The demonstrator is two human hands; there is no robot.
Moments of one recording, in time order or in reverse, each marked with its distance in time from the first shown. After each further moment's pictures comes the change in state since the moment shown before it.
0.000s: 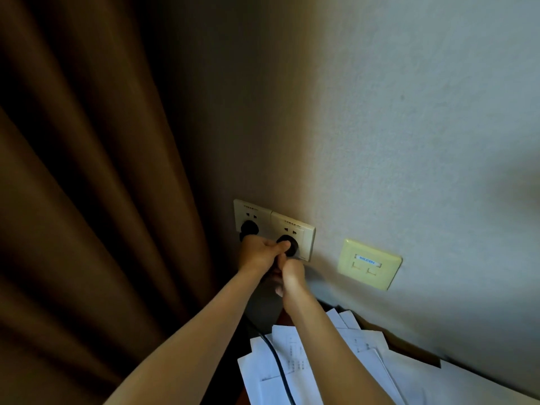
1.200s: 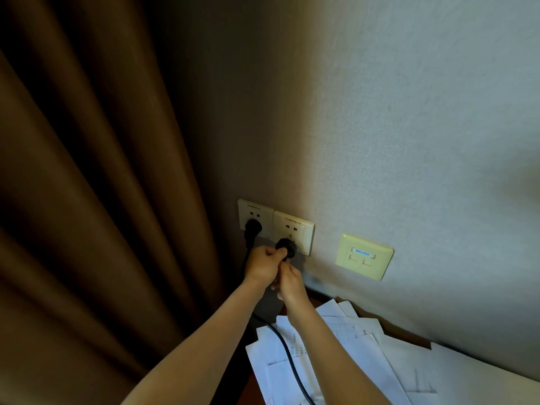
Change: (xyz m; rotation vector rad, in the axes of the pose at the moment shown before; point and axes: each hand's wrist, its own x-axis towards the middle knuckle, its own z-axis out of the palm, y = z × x) left_hand -0.019 -0.015 0.001 -0.087 -0.058 -0.059; right_hand -0.033 0.040 -0.011 -0.094 -0.086 -0.396
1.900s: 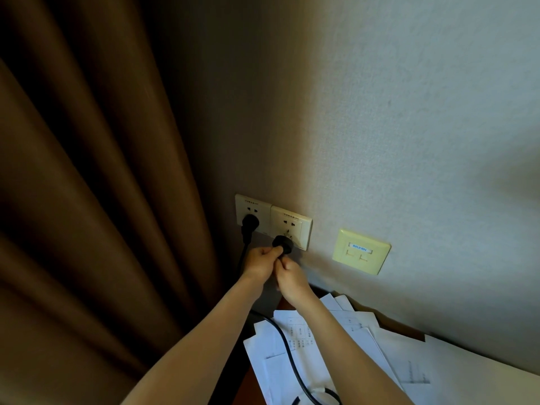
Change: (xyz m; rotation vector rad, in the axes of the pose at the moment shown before) left_hand 0.002 -0.009 0.003 -0.154 -0.009 -0.137; right_hand 0.010 0.007 -0.008 -0.427 -0.038 -0.151
